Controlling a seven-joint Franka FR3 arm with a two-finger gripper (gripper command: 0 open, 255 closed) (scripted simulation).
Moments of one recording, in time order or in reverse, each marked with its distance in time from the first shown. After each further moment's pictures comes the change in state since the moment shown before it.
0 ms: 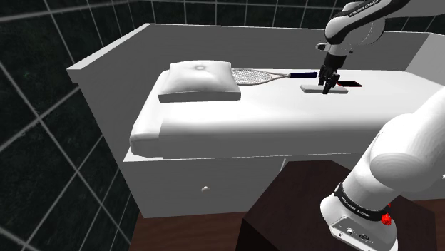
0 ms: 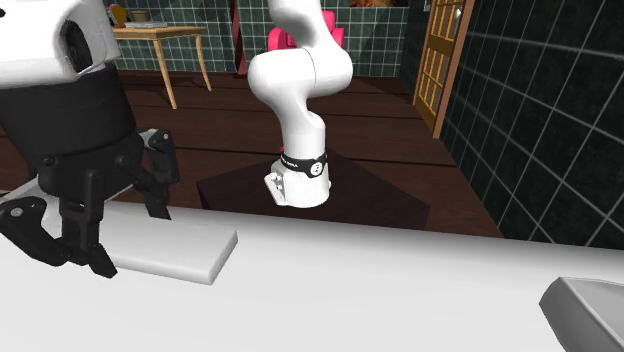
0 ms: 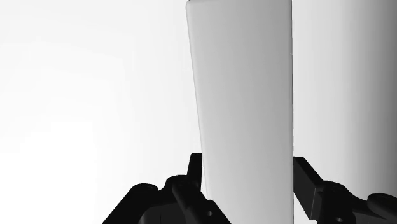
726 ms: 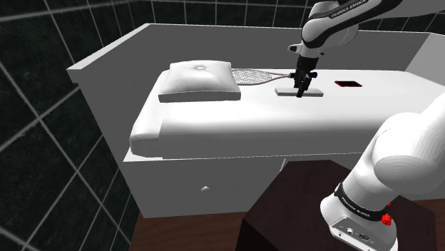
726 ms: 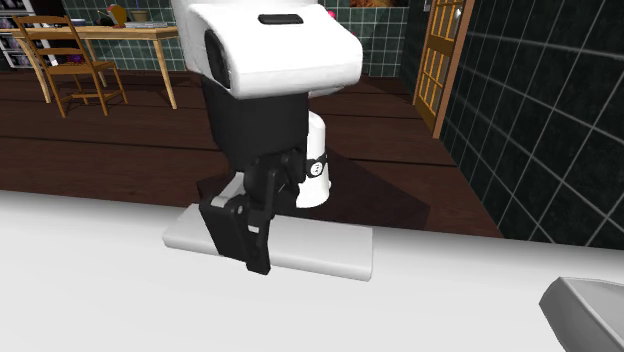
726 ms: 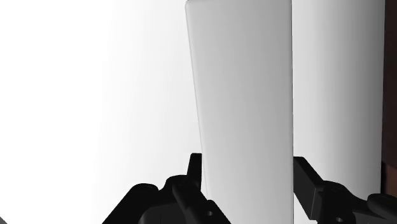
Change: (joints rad) arm 0.078 -0.073 0.208 -0.104 0.002 0.010 0.293
